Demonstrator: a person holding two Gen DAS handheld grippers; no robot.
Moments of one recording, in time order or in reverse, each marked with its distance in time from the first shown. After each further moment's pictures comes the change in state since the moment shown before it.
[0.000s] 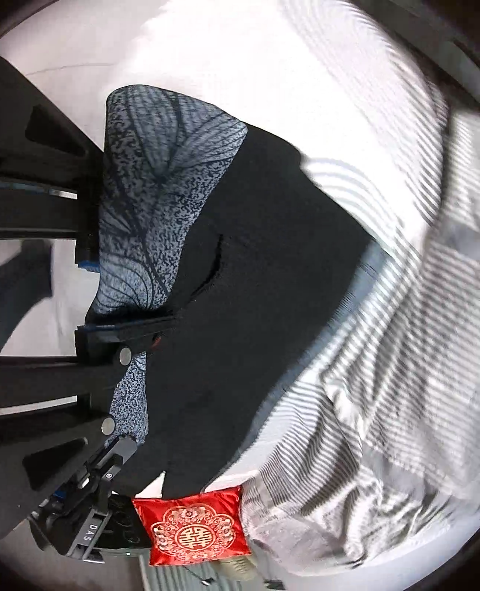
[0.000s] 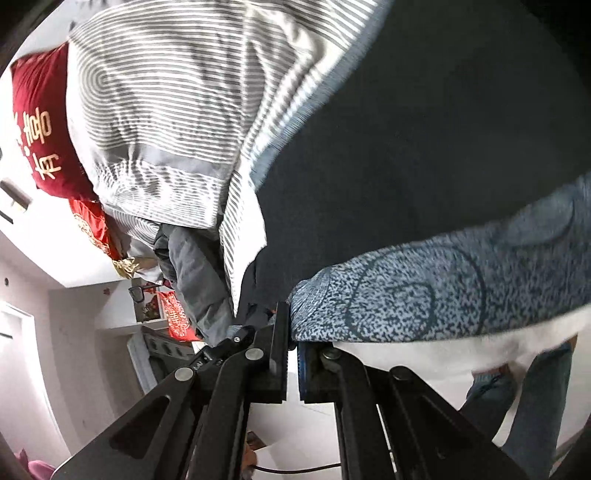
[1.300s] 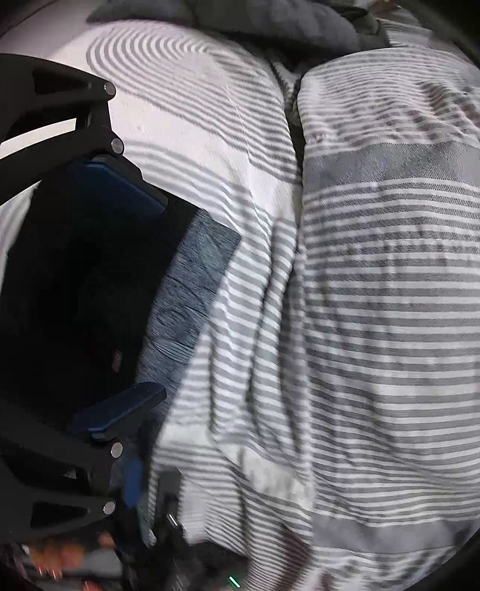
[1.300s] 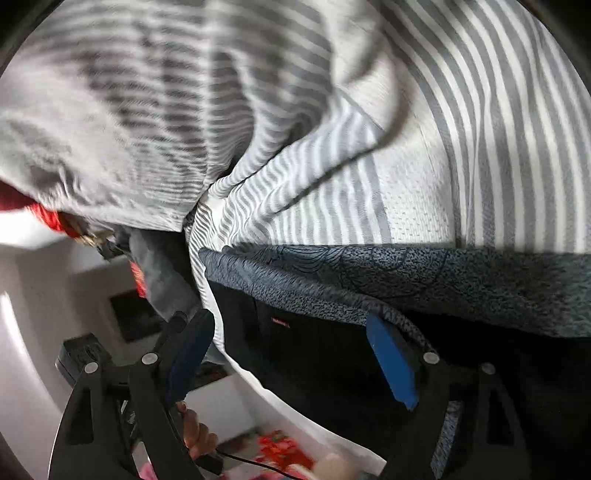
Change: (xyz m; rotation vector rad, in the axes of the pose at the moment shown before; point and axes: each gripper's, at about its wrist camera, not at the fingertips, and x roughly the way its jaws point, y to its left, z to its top) left arm 0.097 -0.079 0.165 0.168 -0.141 0.418; right arm 0.149 0.045 0.256 -0.119 0.362 -0.168
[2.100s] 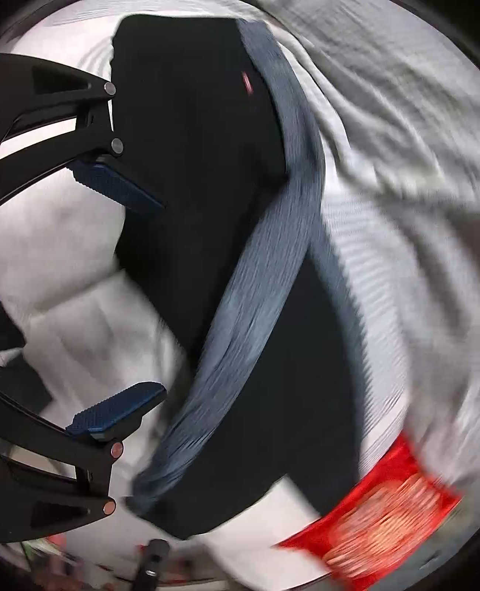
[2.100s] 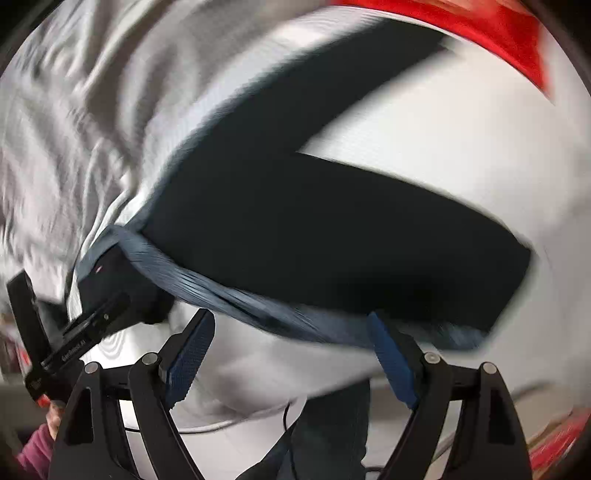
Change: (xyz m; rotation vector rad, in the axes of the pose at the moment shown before) left arm -0.044 -0.198 -0.182 0.599 0.160 -0.310; right arm -0.245 -0.190 -0.361 0.373 -0.590 -0.489
